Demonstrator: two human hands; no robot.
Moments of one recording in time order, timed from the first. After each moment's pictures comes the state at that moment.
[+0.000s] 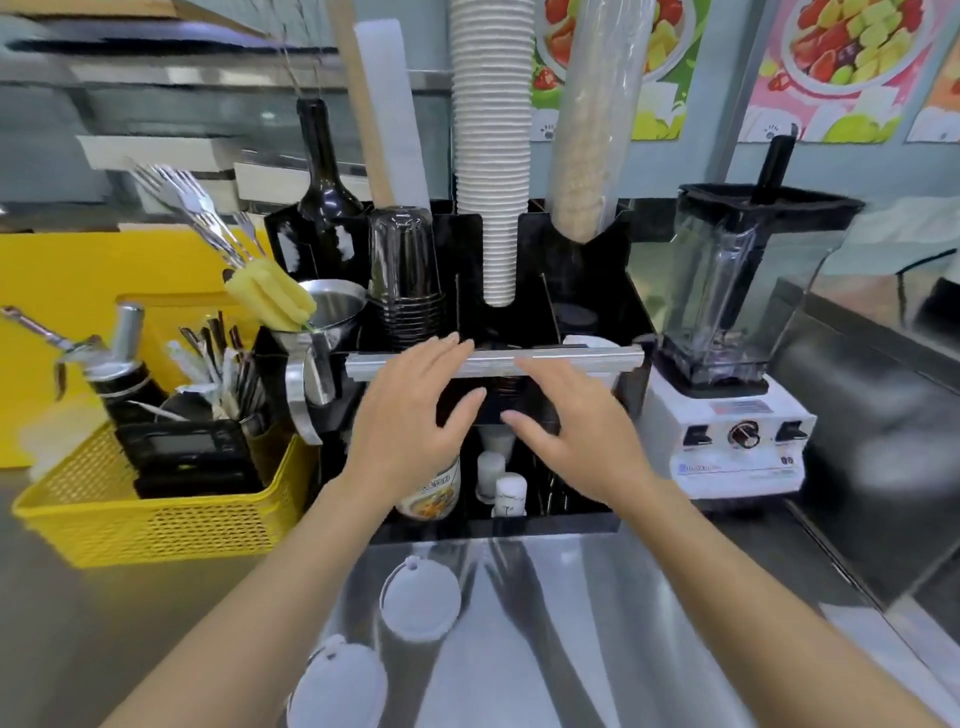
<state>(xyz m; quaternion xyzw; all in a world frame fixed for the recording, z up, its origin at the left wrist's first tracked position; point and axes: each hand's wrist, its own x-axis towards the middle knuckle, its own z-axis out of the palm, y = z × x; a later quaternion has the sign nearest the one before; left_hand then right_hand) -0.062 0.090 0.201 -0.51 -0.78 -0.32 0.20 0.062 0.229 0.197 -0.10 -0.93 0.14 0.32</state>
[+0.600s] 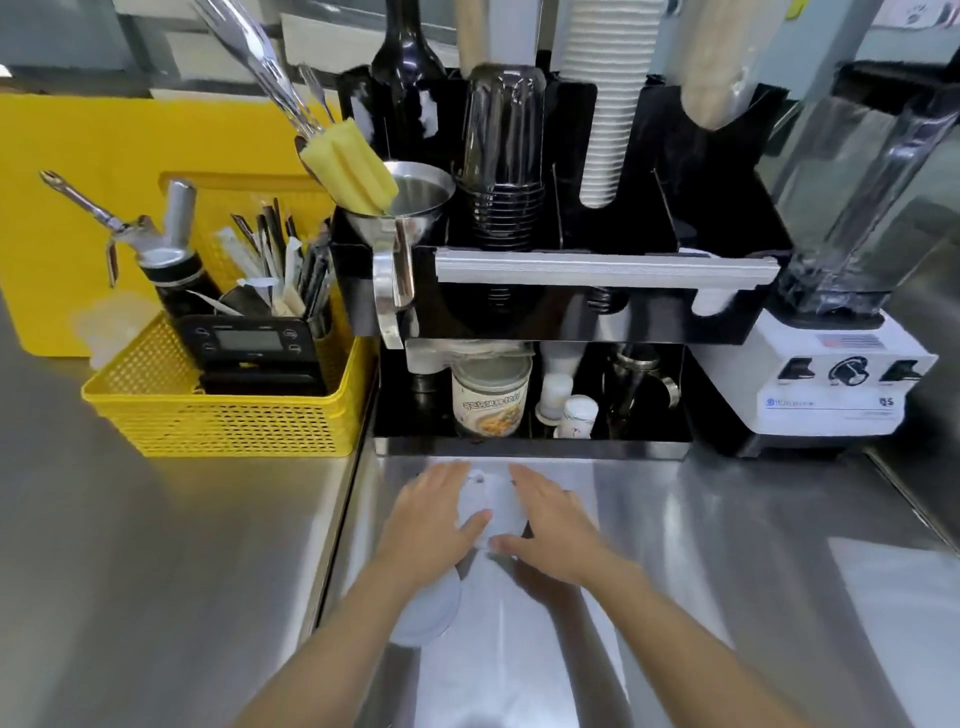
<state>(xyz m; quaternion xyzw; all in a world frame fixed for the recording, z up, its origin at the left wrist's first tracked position) -0.072 0.010 0.018 -0.42 -0.88 -0.22 -0.09 0.031 0.146 0.019 -0.18 -0.95 0.24 -0.04</state>
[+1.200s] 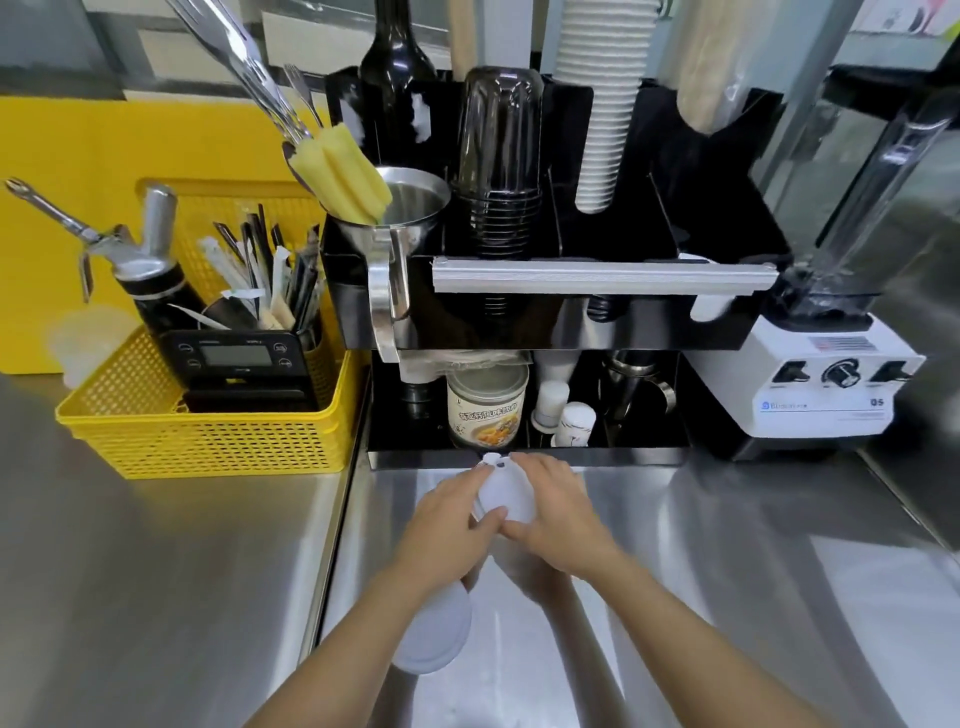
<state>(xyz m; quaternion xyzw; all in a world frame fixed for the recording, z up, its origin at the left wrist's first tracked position) -0.071 0.023 0.025 -0.39 -0.84 -0.33 -0.18 0.019 0.148 0.028 -0.20 -0.94 0.27 0.08</state>
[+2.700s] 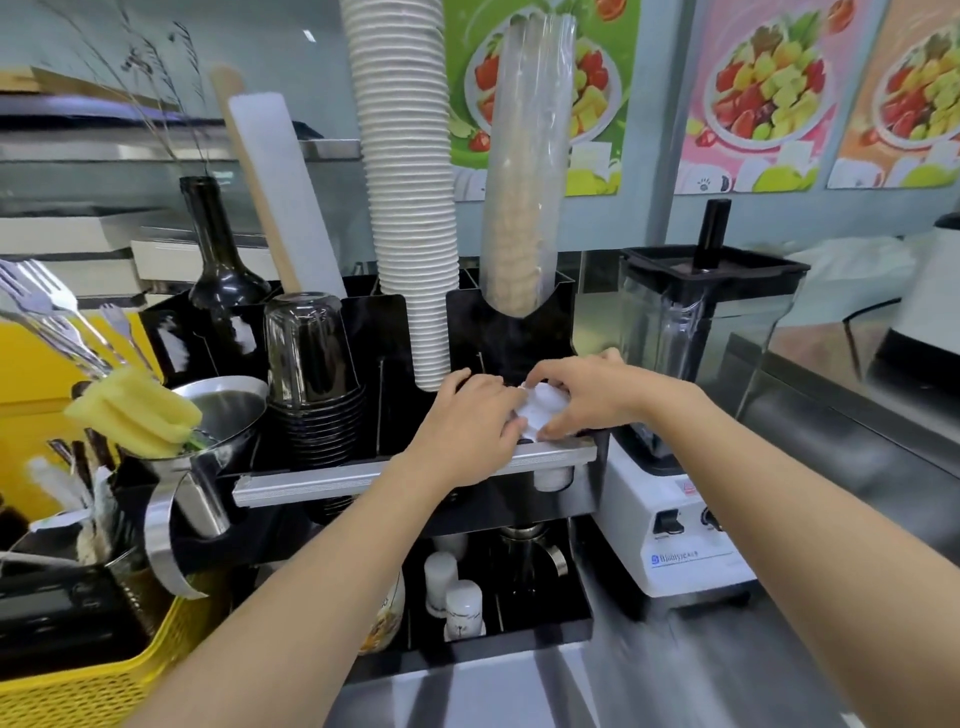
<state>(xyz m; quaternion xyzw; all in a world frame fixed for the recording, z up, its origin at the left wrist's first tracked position) -0.089 0.252 0.231 -0.61 -0.77 -0.14 0.11 0.024 0.375 0.278 -0.20 -0.98 0.08 0.02</state>
